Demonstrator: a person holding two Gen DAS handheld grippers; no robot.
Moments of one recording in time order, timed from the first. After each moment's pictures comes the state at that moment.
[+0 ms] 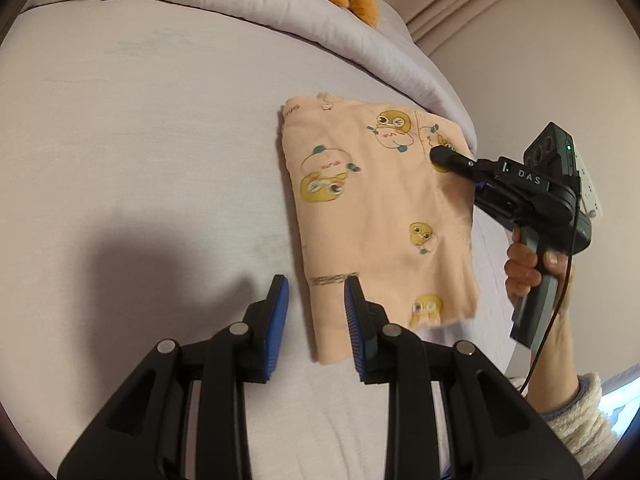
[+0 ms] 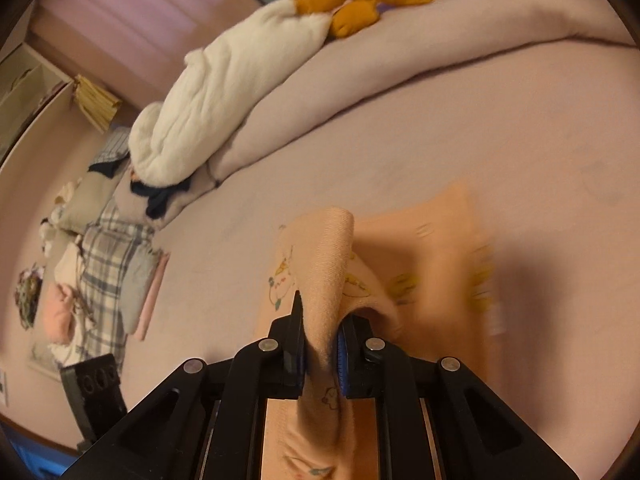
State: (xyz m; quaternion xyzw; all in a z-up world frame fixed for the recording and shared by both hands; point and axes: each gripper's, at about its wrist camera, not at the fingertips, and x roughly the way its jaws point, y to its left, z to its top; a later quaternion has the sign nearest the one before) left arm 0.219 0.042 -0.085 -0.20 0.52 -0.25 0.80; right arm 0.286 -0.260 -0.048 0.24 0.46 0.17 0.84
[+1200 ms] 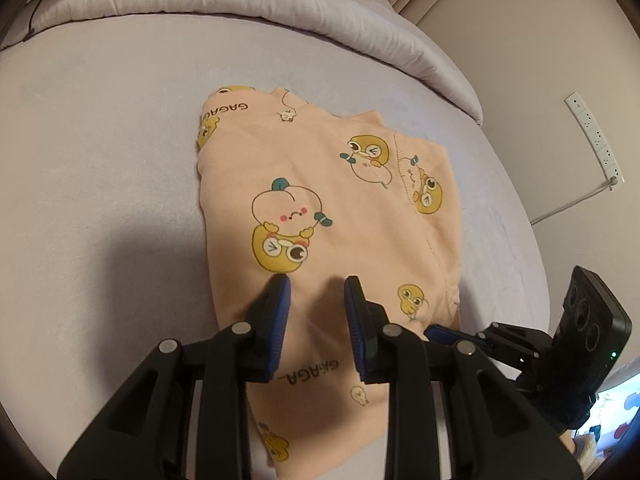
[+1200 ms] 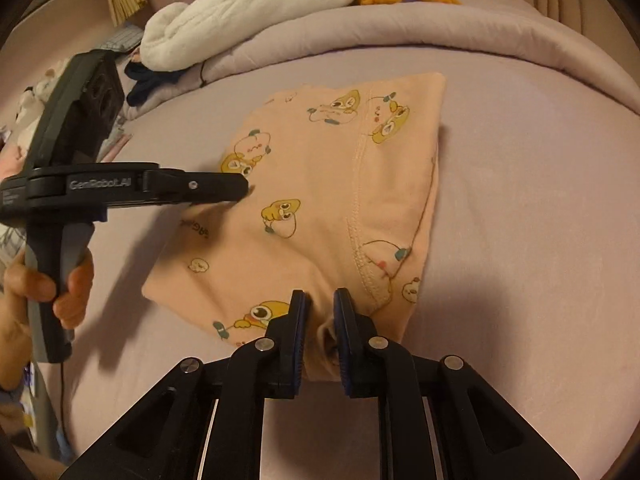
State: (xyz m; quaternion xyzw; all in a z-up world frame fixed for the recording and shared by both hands) left arm 0.262 -0.040 -0.112 -0.13 0.52 -0.26 0.80; right arm 0.178 -0.263 -0.104 0.04 0.48 0.18 0.86
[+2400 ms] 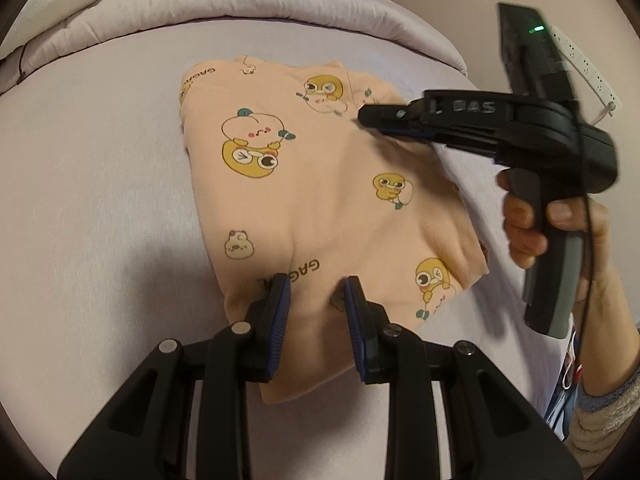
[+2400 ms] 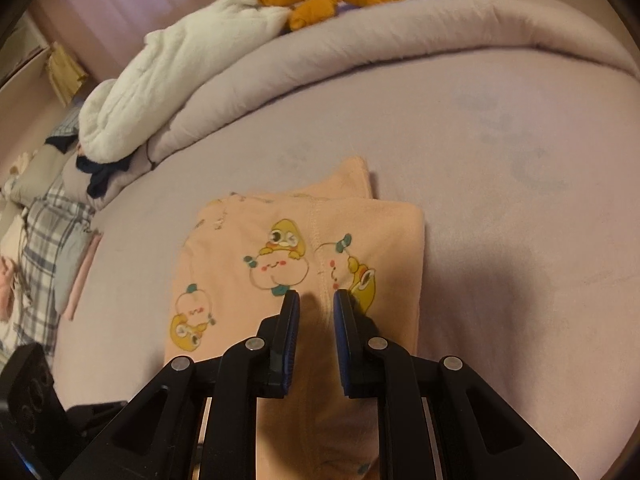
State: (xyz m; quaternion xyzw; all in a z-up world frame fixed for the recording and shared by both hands) left arm 0.211 -0.056 -0.120 -0.03 0.51 -0.28 0.82; right arm 0.259 -0.281 -0.084 0.15 0.46 0.12 0.87
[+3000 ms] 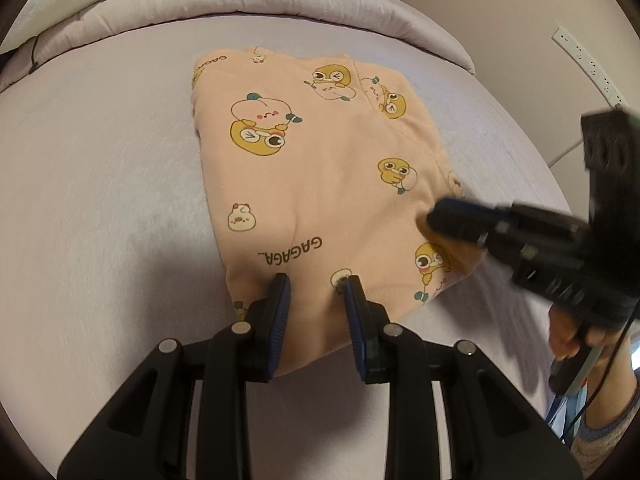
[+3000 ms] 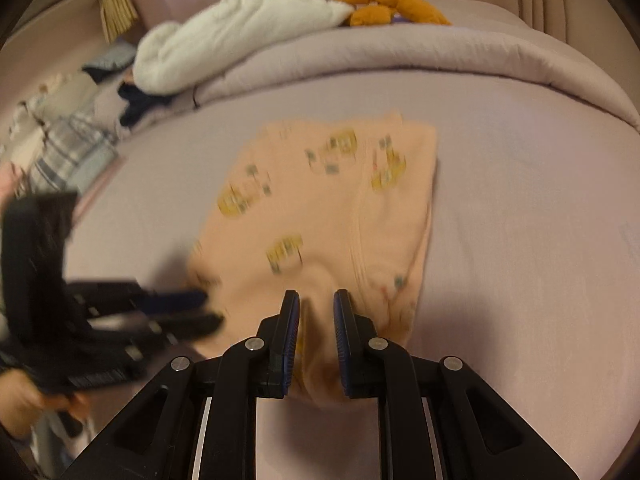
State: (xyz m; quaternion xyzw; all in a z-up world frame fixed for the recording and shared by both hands) left arm 0.207 -0.058 -0.122 -0.03 0.51 -0.26 0.82; right arm 0.175 -0.264 -0.089 0.04 0.46 0.15 0.87
